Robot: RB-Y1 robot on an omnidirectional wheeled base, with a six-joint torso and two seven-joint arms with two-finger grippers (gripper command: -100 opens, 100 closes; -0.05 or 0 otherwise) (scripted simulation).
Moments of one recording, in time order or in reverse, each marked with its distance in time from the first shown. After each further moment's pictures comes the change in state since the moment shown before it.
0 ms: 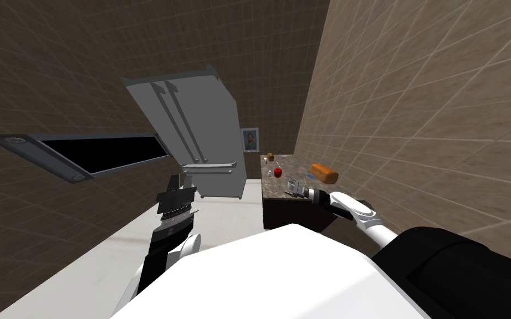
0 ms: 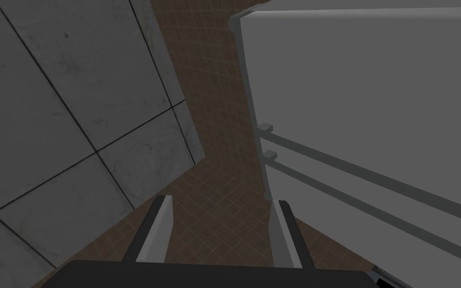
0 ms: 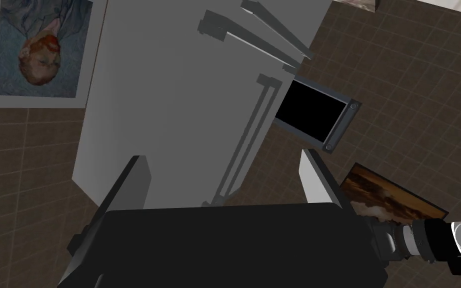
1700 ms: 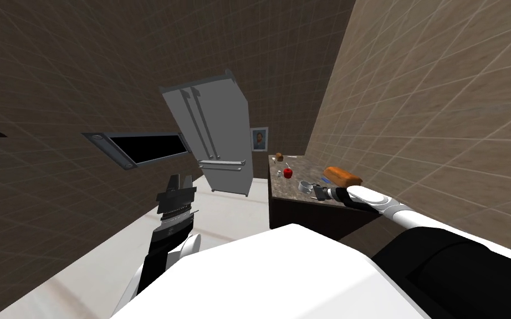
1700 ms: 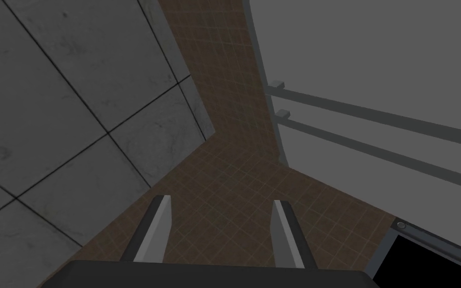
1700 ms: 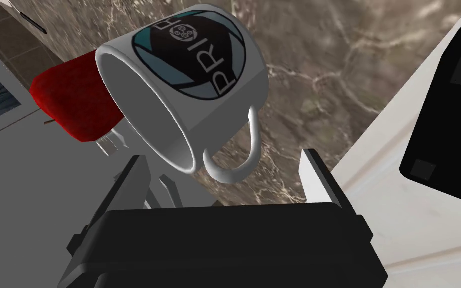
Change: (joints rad) left arm 0.000 0.000 0.000 0.000 0.000 0.000 0.000; right arm 0.000 -0.346 0.053 0.375 0.275 0.135 0.326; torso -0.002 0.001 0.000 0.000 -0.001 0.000
